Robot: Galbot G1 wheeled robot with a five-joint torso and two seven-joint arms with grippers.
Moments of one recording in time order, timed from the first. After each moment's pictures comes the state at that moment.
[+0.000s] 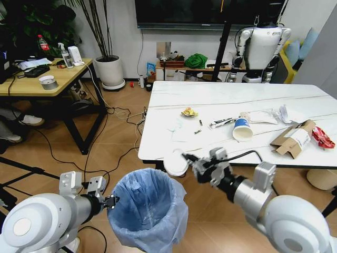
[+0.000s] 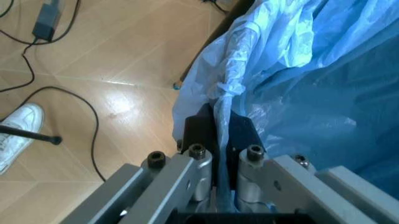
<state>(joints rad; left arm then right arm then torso) 1.40 -0.67 -0.55 -2.50 -2.04 0.74 -1.23 -1.24 0.84 0.21 2.51 0.96 -0.62 0.19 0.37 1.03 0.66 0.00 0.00</state>
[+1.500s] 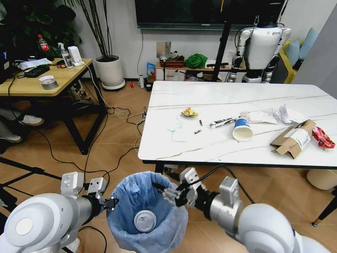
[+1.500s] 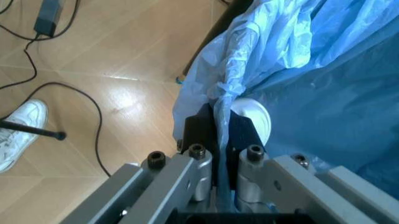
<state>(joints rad) 1.39 -0.66 -0.52 -2.50 -2.03 0.74 -1.25 -1.12 0.87 0.06 2.45 0.88 -0.64 0.16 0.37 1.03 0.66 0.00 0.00</state>
